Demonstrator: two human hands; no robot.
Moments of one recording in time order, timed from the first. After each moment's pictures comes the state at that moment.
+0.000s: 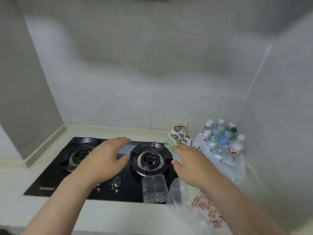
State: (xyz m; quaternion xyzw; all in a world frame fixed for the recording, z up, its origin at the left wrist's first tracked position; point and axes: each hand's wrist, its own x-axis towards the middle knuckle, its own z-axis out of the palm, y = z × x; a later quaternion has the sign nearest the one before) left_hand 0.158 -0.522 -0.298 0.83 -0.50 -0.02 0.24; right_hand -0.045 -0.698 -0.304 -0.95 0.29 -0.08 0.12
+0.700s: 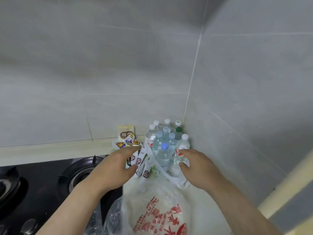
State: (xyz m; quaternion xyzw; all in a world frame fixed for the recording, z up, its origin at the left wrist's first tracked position) left_hand 0.021 -0.779 -0.335 0.74 -0.62 -0.11 0.24; right_hand -0.220 -0.901 -0.340 -0.86 0.46 -0.13 0.15
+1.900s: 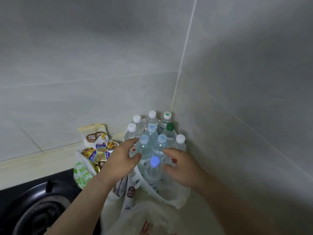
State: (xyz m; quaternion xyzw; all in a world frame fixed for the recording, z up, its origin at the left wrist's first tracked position) left_hand 0.064 -1.010 -0.436 0.70 -0.57 -0.26 0.34; right_hand -0.153 -1.054 -0.427 -0.79 0.49 -0.14 0.34
